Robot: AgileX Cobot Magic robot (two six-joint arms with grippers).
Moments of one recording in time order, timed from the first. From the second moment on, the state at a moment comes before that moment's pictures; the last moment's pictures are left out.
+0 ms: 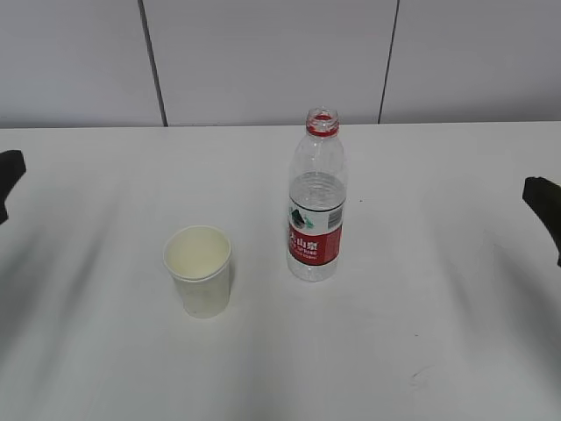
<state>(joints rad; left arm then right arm) -0.16 1.08 -0.28 0.03 -0.53 0.00 -0.01 0.98 -0.24 -0.34 -0.51 0.12</state>
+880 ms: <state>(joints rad) -0.27 1.59 -0.29 0.22 -0.68 0.00 -0.01 1.55 -0.27 -0.44 -0.84 0.11</state>
